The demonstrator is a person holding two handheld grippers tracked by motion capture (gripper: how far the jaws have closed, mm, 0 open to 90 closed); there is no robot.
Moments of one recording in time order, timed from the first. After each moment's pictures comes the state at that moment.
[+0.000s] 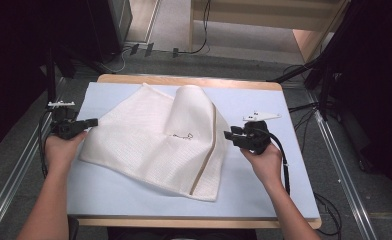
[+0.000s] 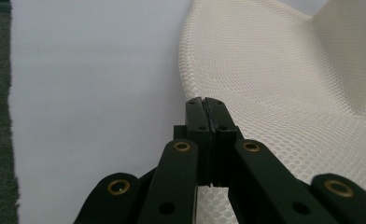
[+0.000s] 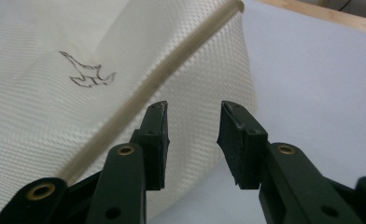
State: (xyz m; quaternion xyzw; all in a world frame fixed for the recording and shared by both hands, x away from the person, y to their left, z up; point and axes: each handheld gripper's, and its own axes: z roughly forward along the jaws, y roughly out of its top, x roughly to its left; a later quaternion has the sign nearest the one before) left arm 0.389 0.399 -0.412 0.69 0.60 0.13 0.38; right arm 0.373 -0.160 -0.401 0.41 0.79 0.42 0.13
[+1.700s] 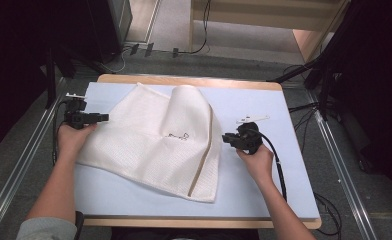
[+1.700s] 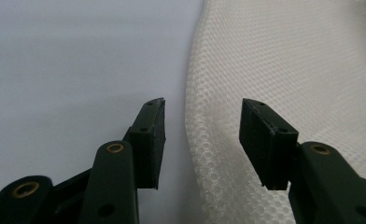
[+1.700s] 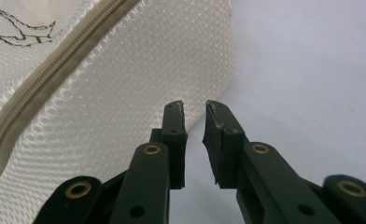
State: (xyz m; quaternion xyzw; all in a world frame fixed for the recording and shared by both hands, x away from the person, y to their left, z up) left arm 0.448 0.389 -0.443 0.72 0.60 0.12 0.32; right arm 0.398 -0.156 -0.448 0.44 0.80 0.39 0.09
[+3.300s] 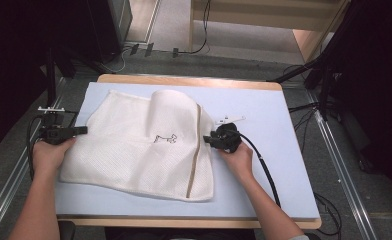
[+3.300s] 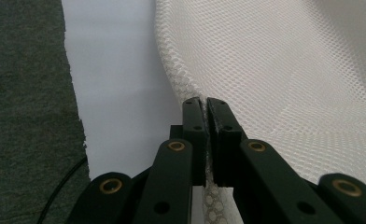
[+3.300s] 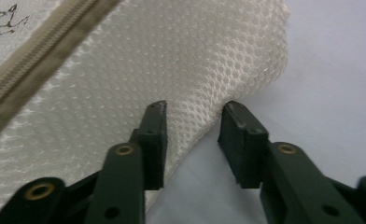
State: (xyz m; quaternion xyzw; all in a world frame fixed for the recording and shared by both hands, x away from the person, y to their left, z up) left arm 0.382 0.430 -0.428 0.70 0.62 0.11 0.35; right arm 0.416 -0.100 -0.477 0.41 0.82 0.40 0.10
